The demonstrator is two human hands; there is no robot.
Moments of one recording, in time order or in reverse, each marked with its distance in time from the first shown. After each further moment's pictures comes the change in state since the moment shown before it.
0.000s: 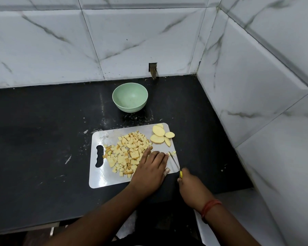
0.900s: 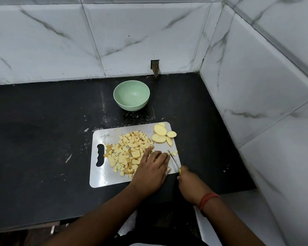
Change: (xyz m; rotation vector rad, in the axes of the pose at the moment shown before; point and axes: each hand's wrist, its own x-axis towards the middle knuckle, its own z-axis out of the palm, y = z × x) left_hand 0.001 -0.003 0.000 -0.054 -0.023 -0.004; right_hand 0.016 -0.008 -0.004 -0.058 -0.097 0.031
